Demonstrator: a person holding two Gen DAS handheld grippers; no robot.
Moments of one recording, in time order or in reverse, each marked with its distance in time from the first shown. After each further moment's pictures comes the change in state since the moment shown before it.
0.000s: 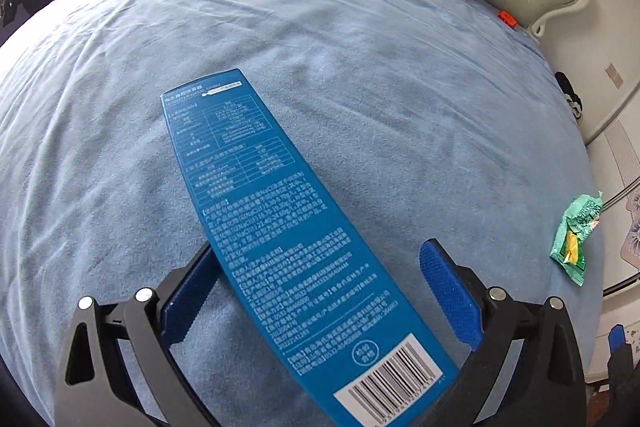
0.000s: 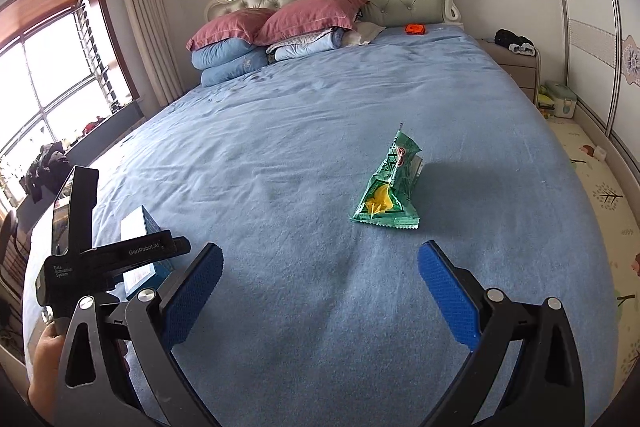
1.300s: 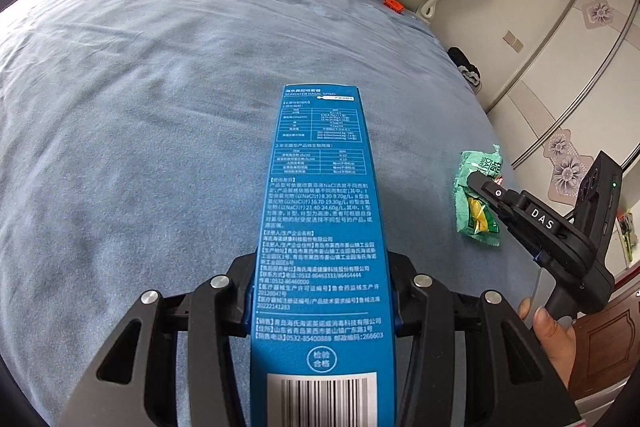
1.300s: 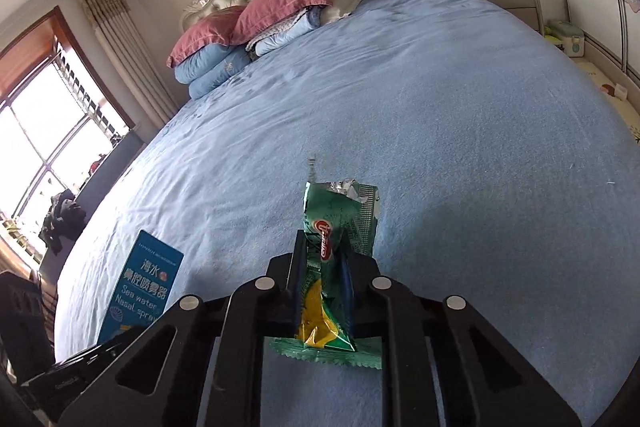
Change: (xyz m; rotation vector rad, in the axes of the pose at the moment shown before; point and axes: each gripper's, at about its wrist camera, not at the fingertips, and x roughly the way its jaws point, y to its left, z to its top) left arm -0.017 -0.042 -0.017 0.200 -0.030 -0.385; right arm 0.084 -0.064 0.032 0.181 0.063 0.108
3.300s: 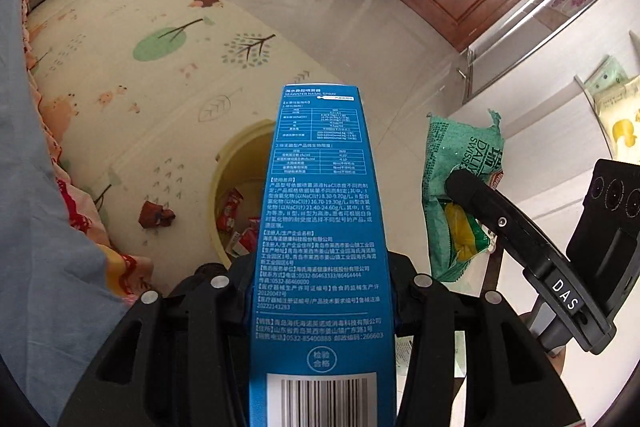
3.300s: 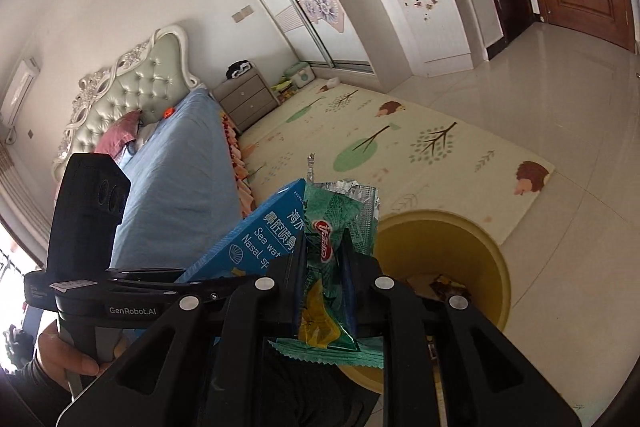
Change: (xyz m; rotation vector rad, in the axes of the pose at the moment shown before) left arm -0.122 -0.434 -0.584 0.946 0.701 -0.569; right arm -0.630 -0.191 -0.506 0.489 -0.387 -0.550
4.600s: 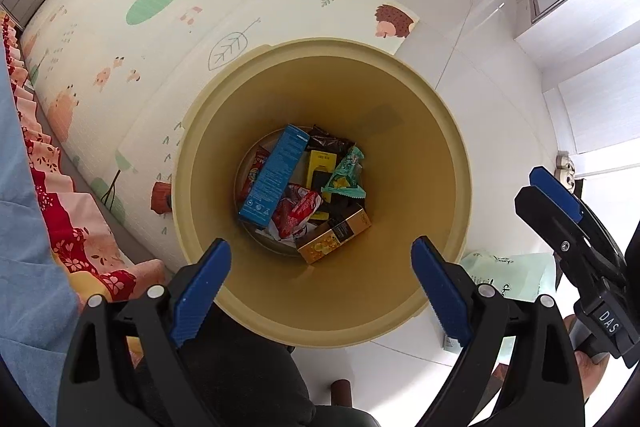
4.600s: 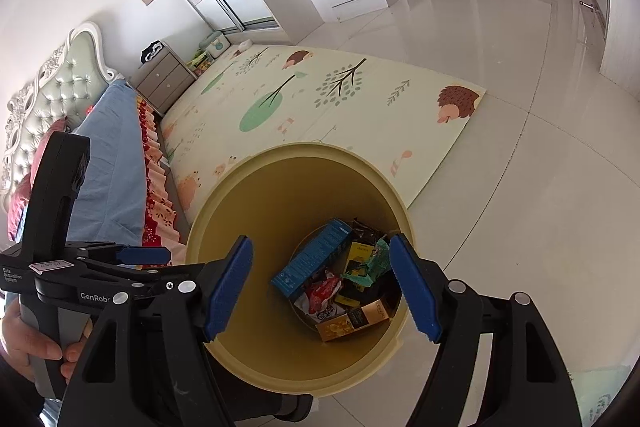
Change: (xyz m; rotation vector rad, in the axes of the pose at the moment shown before) left arm 0.153 -0.006 0.025 0.067 0.268 0.244; right arm 0.054 -0.129 -0.048 0.164 0.143 -0.195
